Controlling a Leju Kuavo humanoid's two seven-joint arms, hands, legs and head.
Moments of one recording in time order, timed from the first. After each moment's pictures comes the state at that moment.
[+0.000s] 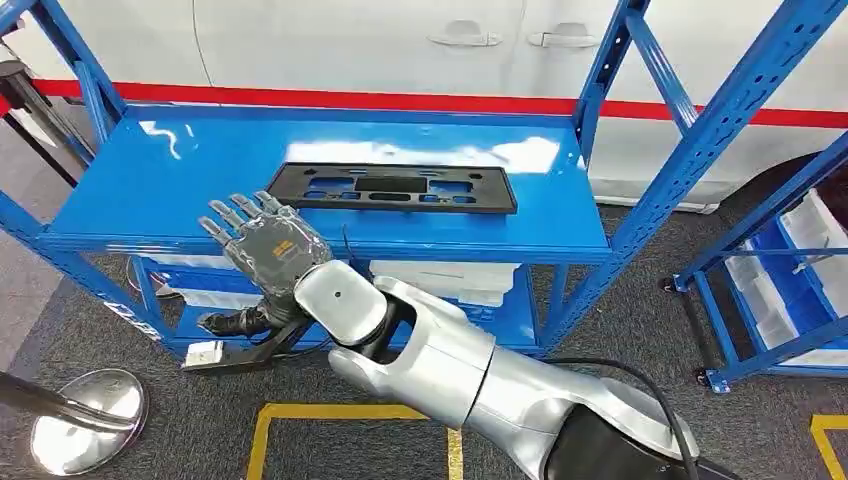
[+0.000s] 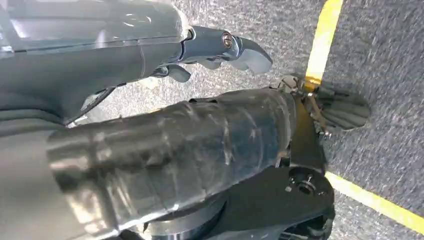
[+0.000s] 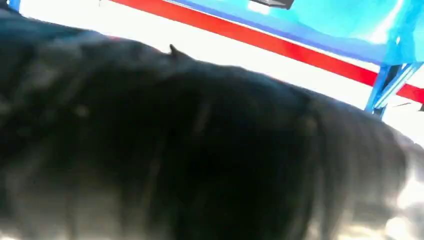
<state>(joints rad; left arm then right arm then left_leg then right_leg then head) -0.08 0.20 -1.29 -0.03 1.57 0.36 -0.14 -1.00 0.37 1.11 -0.66 1.12 0.11 0.06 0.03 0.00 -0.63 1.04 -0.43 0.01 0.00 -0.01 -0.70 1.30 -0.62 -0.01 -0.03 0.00</state>
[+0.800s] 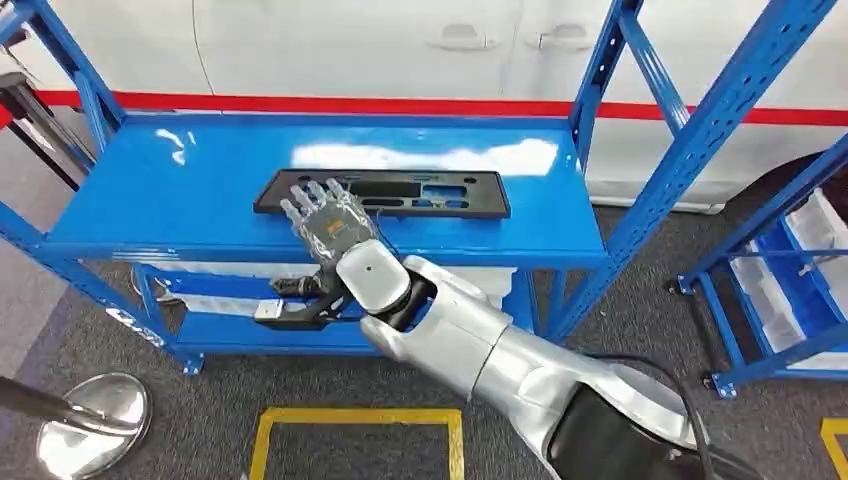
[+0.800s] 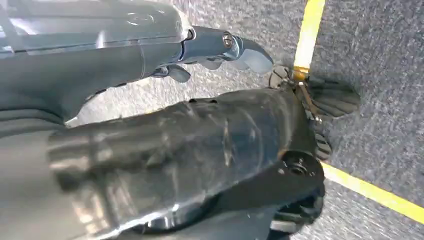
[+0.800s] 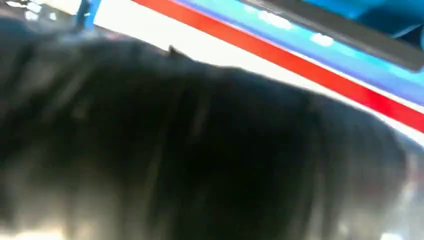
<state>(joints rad) -0.08 0.20 -1.29 -0.04 1.57 0.35 -0.16 -1.05 0.35 1.11 -0.45 1.16 0.13 0.13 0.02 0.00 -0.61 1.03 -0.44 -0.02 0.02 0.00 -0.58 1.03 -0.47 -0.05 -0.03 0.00</state>
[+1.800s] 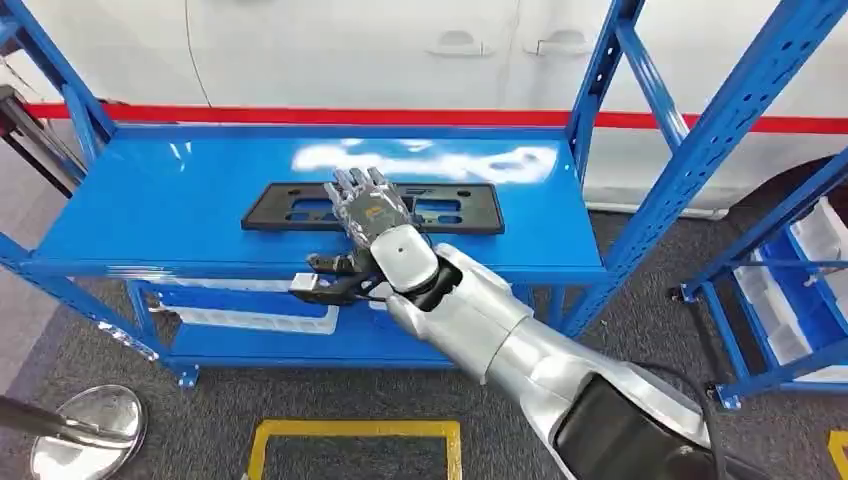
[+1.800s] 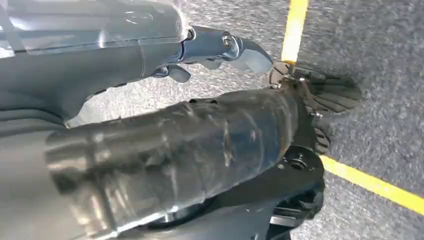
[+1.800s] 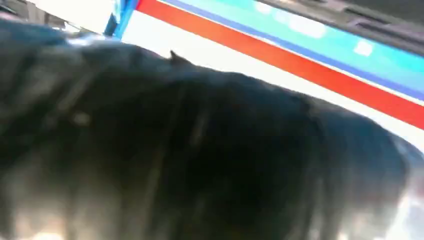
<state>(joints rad) -0.09 0.21 -1.29 -0.04 1.57 0.33 -0.16 -1.05 0.33 0.99 -0.36 1.22 0.11 0.11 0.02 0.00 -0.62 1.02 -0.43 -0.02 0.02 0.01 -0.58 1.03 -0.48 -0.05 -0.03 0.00</state>
